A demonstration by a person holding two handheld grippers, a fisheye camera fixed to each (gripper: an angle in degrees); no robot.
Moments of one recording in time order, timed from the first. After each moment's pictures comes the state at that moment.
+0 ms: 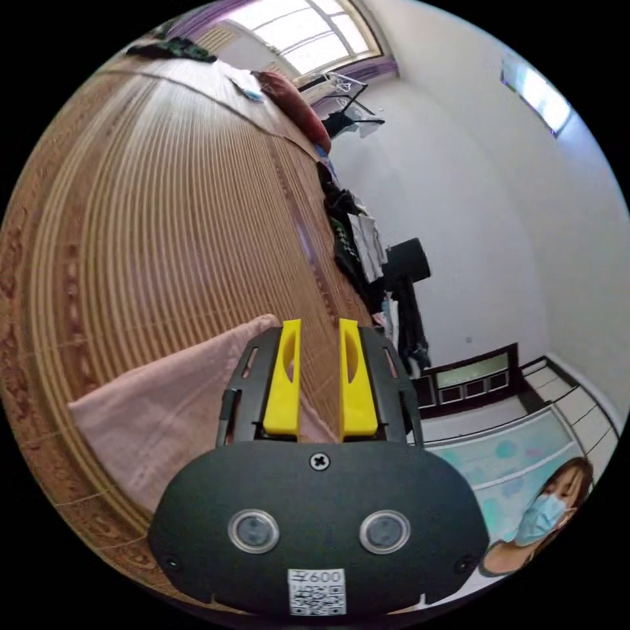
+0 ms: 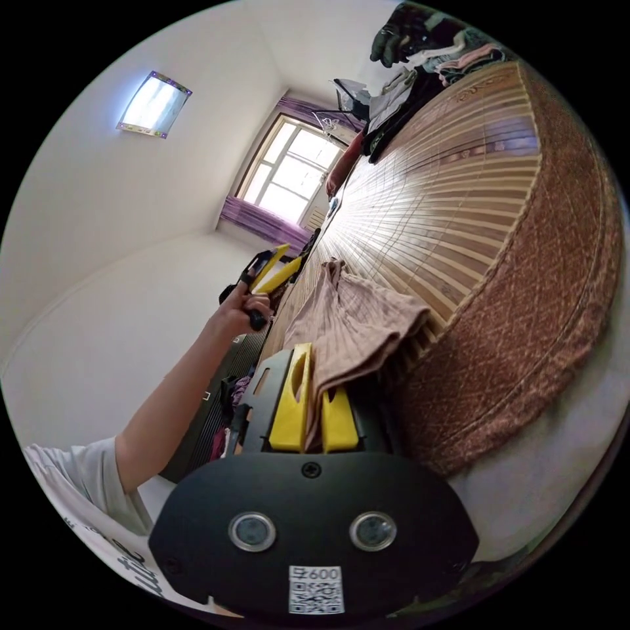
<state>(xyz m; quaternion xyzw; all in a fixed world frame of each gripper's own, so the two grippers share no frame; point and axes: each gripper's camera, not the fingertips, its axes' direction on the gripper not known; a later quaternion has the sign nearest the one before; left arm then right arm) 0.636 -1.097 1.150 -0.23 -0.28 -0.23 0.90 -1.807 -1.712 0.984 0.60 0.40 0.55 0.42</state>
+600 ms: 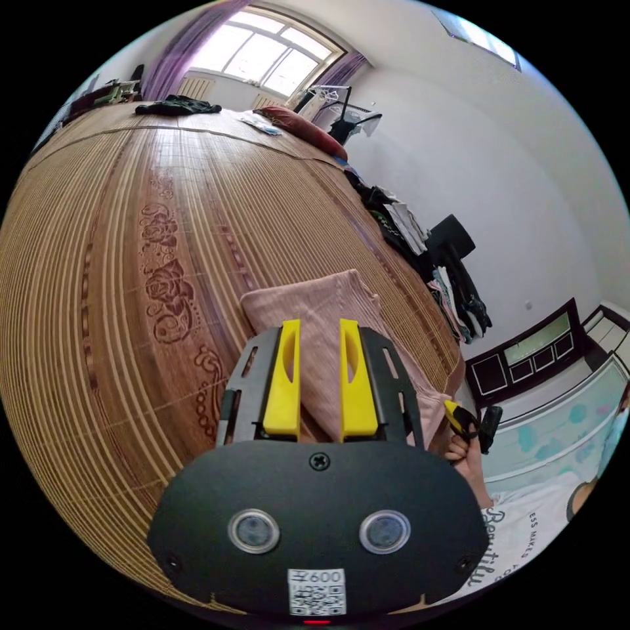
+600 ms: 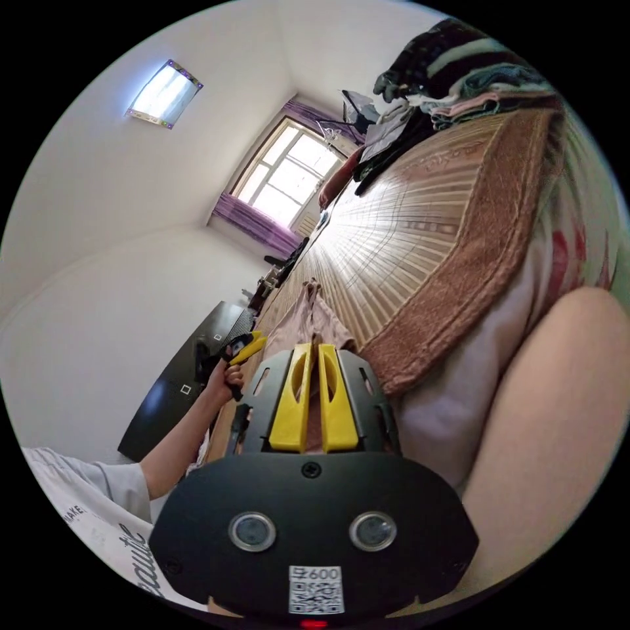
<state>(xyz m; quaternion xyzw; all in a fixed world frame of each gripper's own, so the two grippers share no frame) 0.817 -1.120 1.017 -0.25 -0.38 -0.12 0.88 -1.785 -1.699 1.097 0.56 0.44 0.56 0.42</state>
